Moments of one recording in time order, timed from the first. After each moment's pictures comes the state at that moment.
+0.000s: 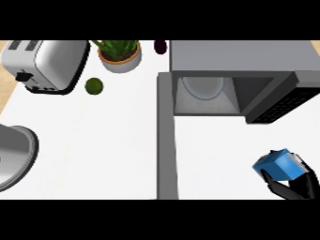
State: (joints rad) left arm 0.48 0.02 0.26 -2.16 0.26 -0.39 -0.14; right arm -0.12 -0.25 -0.30 -0.61 -0.07 0.33 -0.96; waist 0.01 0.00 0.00
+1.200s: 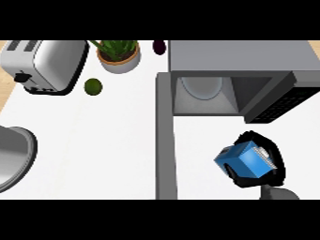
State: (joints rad) left arm 0.51 0.02 0.33 -2.15 0.31 -0.45 -0.16; right arm -0.06 -0.07 -0.06 -1.14 -0.14 0.26 -0.66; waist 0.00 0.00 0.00
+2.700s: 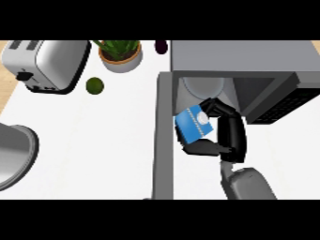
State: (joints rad) left arm 0.49 0.07 0.52 -2.04 0.42 -0.58 -0.16; right arm -0.22 -0.01 0.30 -1.45 -0.07 -0.45 -0.23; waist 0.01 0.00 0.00
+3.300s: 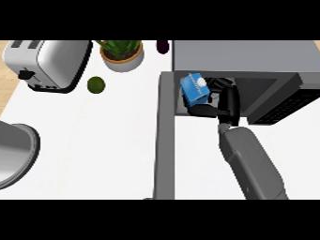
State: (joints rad) left arm 0.43 0.08 0.55 -2.01 0.41 -0.58 -0.12; right arm -0.57 -0.01 0.06 -0.88 -0.16 -0.42 -0.40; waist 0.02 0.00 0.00
